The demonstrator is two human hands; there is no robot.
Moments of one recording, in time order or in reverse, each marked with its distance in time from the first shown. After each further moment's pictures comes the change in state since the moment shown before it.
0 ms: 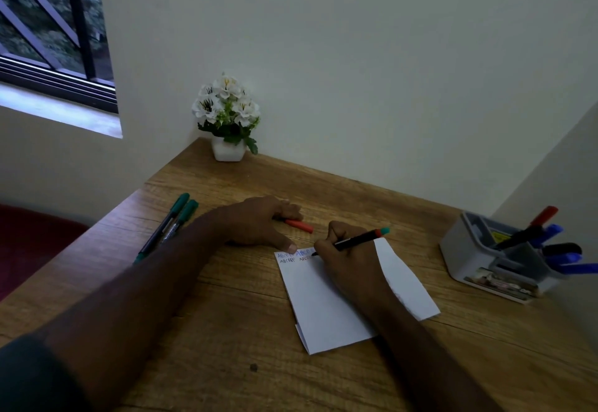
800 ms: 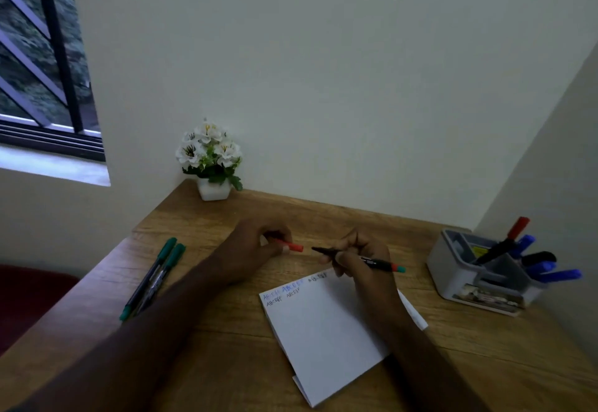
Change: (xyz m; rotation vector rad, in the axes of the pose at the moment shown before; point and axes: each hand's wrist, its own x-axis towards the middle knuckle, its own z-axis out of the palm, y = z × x) left_hand -0.001 0.013 0.006 -0.258 0.508 0.198; right_hand 0.007 0.005 -0.035 0.405 0.105 -0.089
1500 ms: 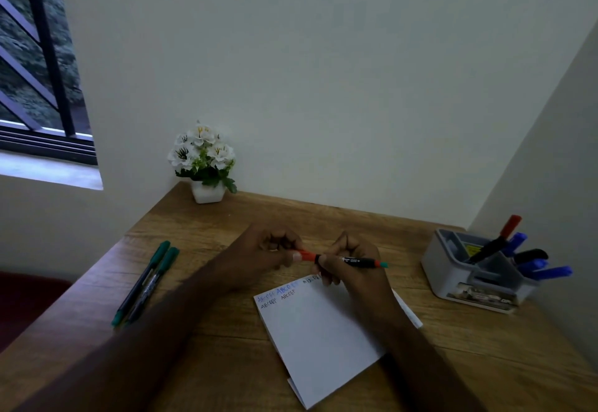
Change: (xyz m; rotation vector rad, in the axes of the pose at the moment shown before) left_hand -0.004 0.023 0.007 -0.351 -0.126 0.020; right_hand 0.002 0.009 -0.003 0.108 -0.087 -0.015
